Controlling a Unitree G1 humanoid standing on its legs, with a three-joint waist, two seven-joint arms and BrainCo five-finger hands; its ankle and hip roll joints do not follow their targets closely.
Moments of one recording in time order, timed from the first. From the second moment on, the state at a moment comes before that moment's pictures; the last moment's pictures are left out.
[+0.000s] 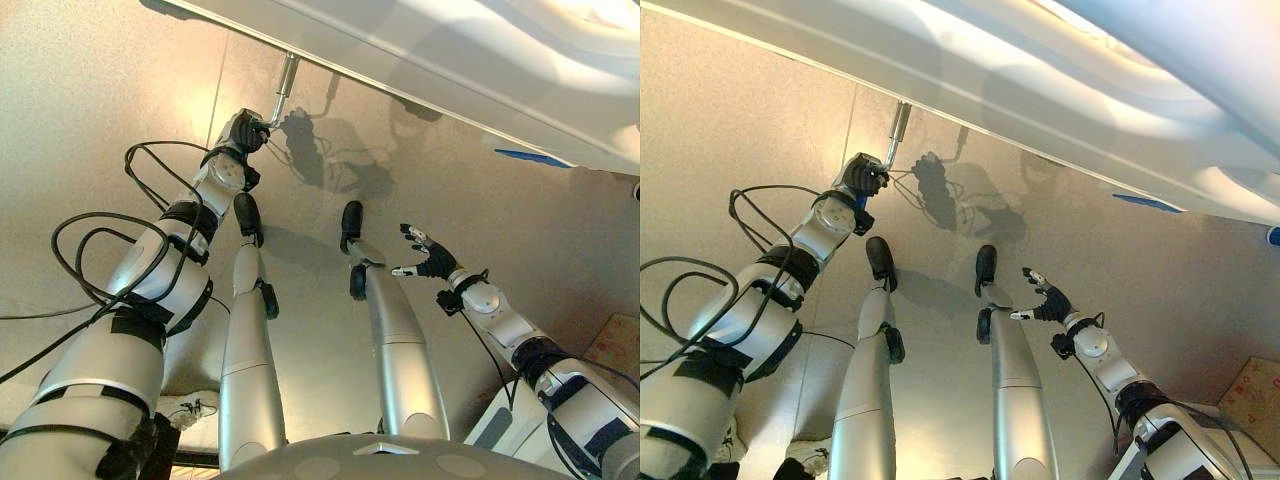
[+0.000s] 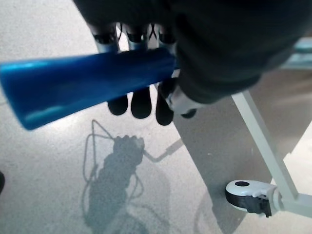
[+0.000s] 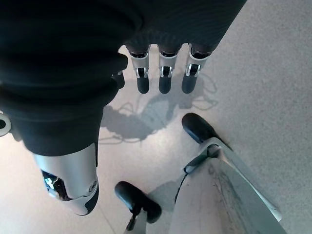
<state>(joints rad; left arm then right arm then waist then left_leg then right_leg) -1.16 0.42 -0.69 1.23 -0.13 -0.13 0.18 -0.36 -0.56 0.56 0.71 0.19 -0.33 0.01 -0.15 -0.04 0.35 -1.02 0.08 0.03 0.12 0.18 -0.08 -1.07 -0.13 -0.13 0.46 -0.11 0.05</state>
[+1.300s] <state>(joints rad) -1.11 0.40 -0.67 1.24 -0.13 -0.14 0.17 -0.36 -0.56 0.56 0.71 0.20 -0.33 0.01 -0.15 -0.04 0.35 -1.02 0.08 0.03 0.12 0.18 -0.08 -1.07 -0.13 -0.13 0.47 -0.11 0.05</state>
